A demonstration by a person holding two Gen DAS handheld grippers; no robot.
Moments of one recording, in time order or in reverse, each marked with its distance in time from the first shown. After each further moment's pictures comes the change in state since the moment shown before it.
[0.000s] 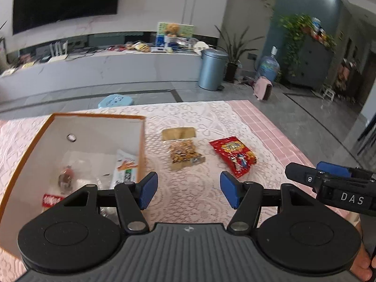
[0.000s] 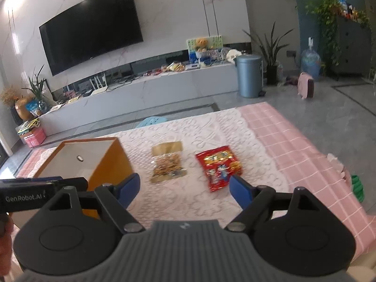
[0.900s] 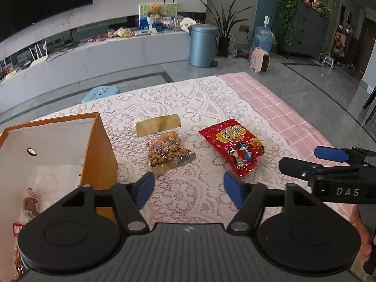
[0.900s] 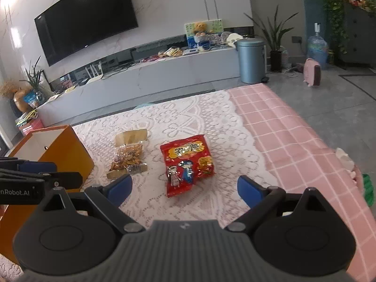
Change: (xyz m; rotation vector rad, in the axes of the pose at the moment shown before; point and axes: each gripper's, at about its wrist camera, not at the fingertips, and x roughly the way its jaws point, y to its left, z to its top) left arm 0.102 -0.031 0.011 0.112 0.114 0.017; right arm 0.111 -0.086 -0.003 -0.004 0.077 0.048
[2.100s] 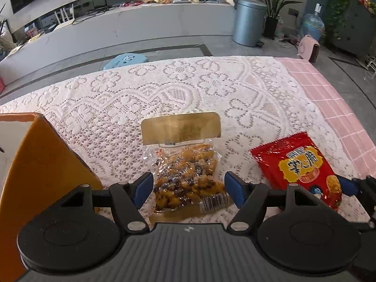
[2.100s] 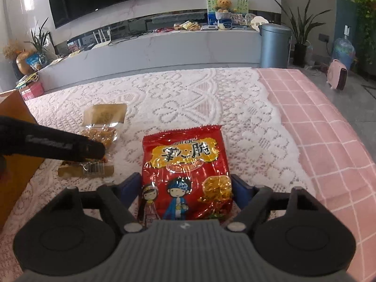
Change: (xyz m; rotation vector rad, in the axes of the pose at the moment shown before) left arm 0.132 0.020 0.039 -0.166 0.141 0.175; right arm 0.150 -0.002 0.011 -0.140 0.104 0.016
